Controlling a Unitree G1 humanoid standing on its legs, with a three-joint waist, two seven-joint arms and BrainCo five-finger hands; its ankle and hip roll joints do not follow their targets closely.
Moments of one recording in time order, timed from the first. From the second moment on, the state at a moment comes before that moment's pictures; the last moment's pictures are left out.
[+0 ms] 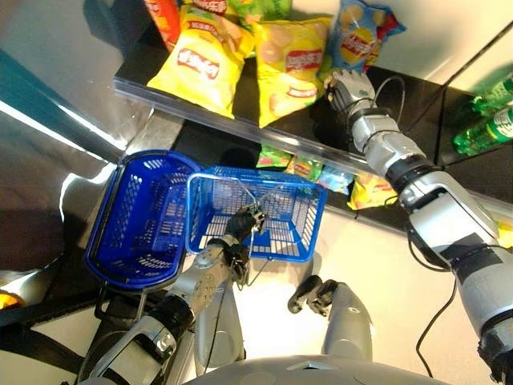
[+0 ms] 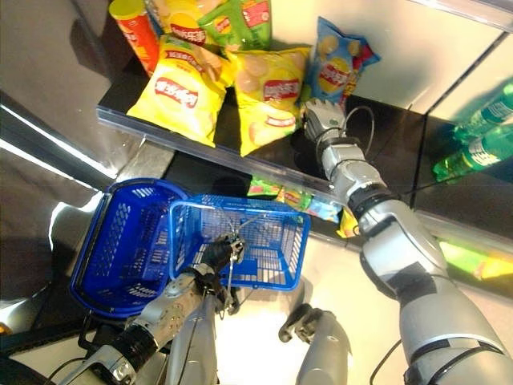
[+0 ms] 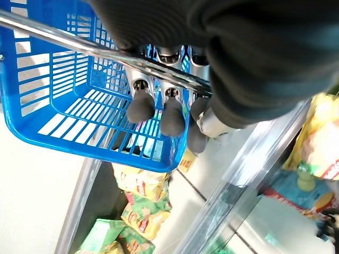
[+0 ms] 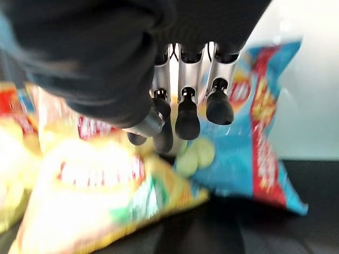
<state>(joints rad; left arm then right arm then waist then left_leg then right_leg) -0.26 0.31 -0.58 0.42 -0.82 -0.08 -0.03 -1.15 -0.52 0.63 0.90 -0.54 -0.02 -0.33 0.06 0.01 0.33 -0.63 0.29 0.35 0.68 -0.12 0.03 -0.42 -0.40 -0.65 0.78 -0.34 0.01</state>
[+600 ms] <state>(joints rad) -0.26 0.30 -0.56 0.42 -0.85 -0.10 -0.01 -1.02 -0.57 0.43 0.63 -0.44 -0.05 -0.40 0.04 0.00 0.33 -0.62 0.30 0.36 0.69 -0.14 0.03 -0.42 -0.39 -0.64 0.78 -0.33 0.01</state>
